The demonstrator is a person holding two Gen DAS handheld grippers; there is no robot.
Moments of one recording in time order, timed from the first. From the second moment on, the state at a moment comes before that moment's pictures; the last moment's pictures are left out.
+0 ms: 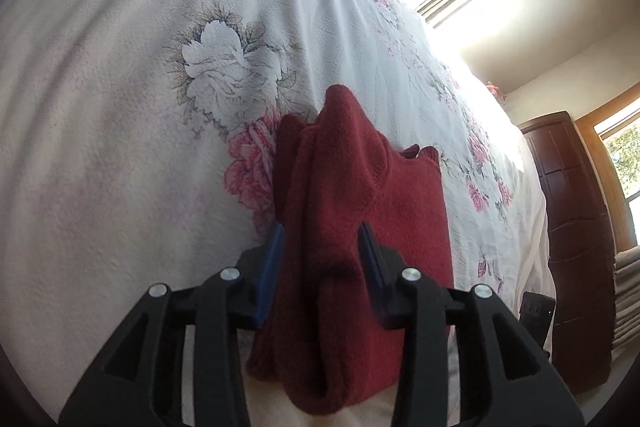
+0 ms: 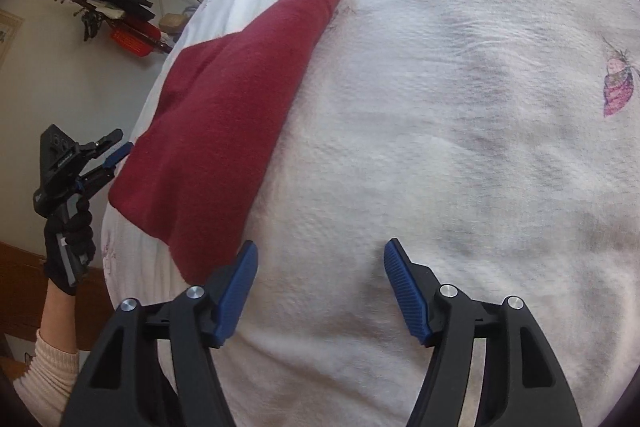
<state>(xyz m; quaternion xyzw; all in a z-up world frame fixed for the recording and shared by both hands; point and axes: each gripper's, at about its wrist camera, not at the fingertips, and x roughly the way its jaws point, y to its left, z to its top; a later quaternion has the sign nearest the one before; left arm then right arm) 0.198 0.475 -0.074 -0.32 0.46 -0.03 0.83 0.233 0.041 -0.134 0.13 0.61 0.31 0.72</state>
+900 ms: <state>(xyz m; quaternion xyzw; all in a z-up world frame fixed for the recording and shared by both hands) 0.158 0.471 -0.130 -0.35 0.50 -0.04 0.79 0.228 0.129 -0.162 0.21 0.66 0.34 0.64</state>
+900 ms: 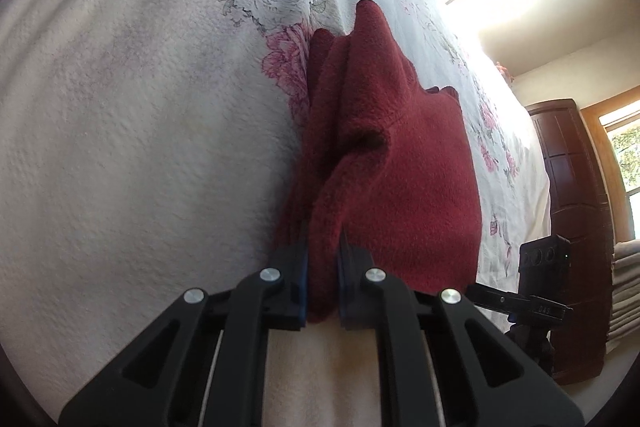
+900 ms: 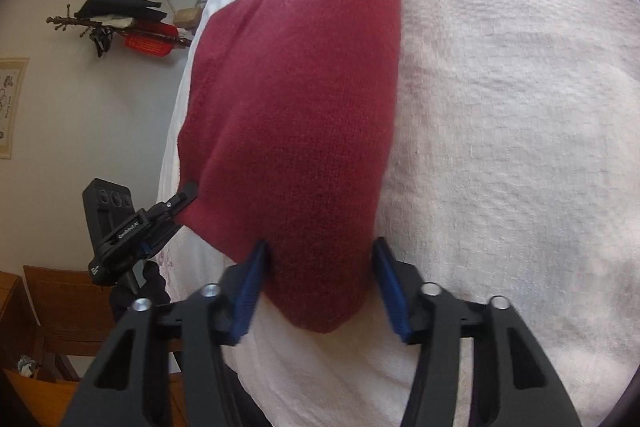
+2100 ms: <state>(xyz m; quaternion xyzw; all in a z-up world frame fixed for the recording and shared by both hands) 0.288 0.473 -0.145 -0.31 0.54 -0.09 0.78 0.304 0.125 -0.133 0.17 0.61 0.36 0.68</state>
